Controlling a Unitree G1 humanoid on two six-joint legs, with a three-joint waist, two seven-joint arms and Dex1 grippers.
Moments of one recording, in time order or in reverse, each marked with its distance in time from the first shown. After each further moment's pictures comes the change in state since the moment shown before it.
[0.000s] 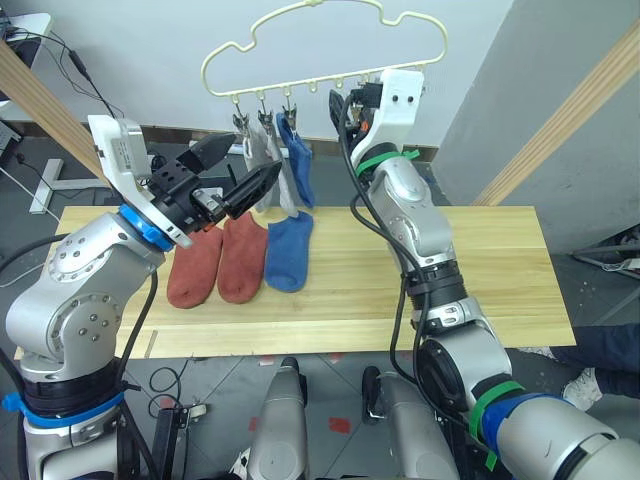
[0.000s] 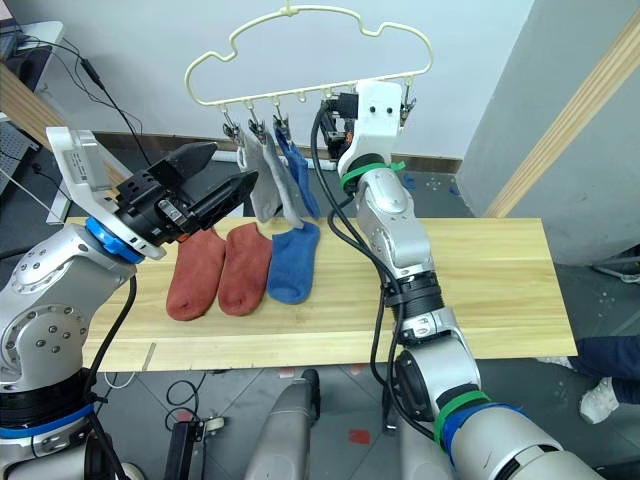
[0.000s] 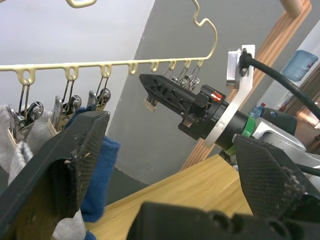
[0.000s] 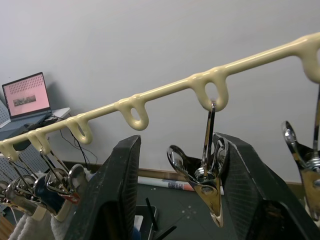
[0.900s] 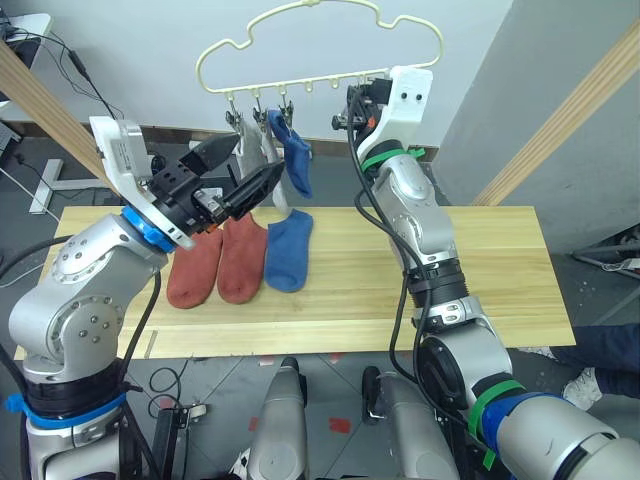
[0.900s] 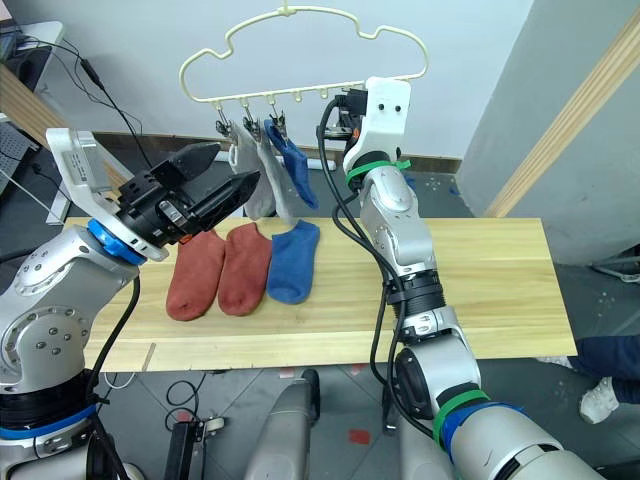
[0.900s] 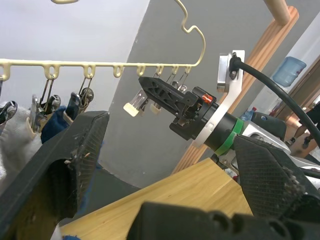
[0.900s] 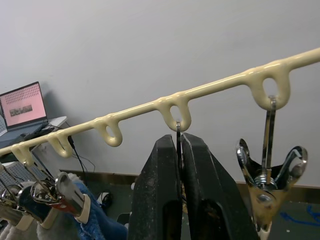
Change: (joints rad) left arm 0.034 -0.006 -0.012 -0.019 -0.012 0.000 0.009; right arm -0.003 -0.009 -0.039 0.009 0.013 -0.015 0.008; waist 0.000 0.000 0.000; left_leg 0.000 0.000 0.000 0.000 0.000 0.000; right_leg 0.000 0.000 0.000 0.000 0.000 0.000
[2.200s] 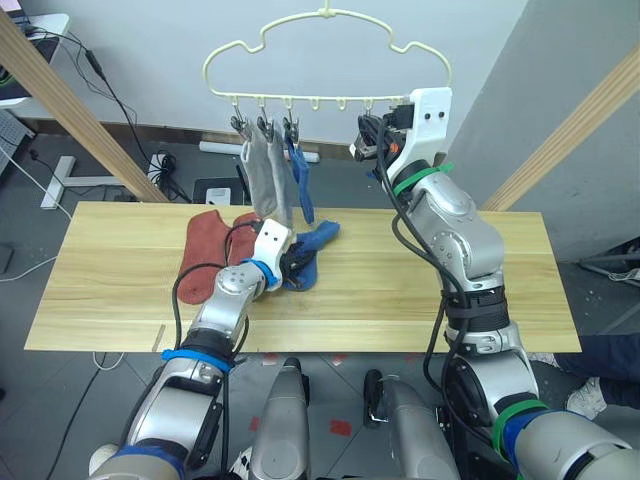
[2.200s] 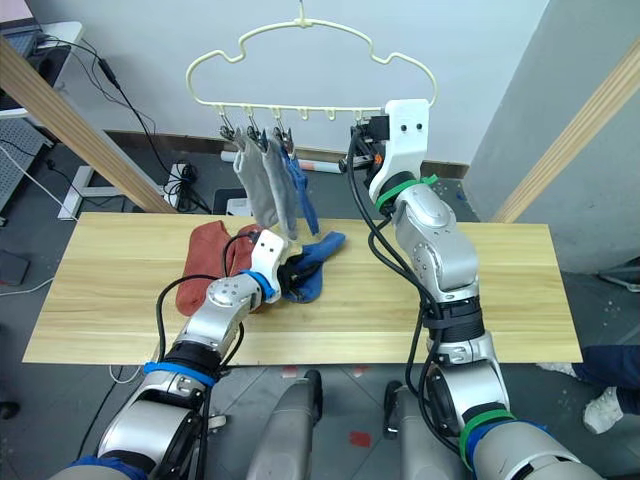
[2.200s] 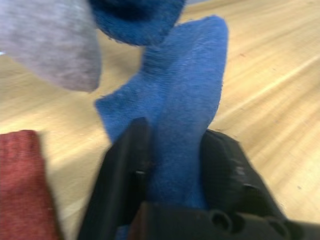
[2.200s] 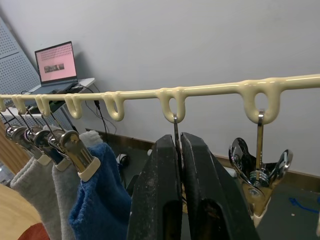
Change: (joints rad) left arm -0.185 -0.310 -0.452 1.068 0.838 -0.640 -0.103; right arm 0.177 -0.151 0.062 -0.373 0.067 0.363 0.128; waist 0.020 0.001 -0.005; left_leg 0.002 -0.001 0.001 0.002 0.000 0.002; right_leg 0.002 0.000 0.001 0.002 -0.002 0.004
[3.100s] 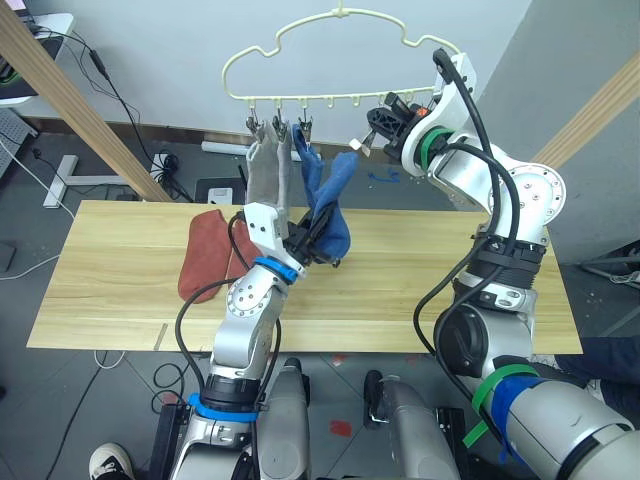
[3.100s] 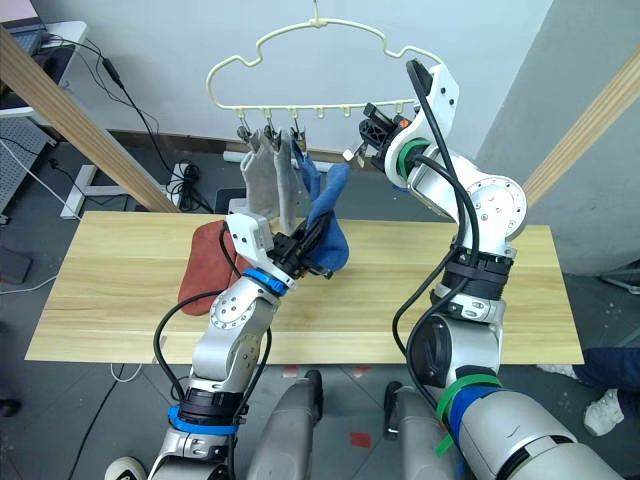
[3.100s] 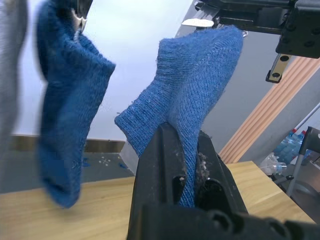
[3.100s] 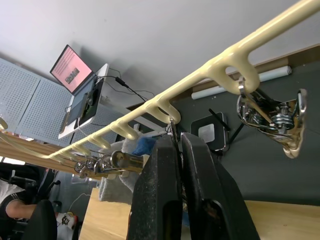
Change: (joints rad) left arm 0.217 -0.252 0.112 -0.645 -0.217 0.084 0.181; right arm -0.272 0.067 -0.484 0.030 0.493 0.654 -0.403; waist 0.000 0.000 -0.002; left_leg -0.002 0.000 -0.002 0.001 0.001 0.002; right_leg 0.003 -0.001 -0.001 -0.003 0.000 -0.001
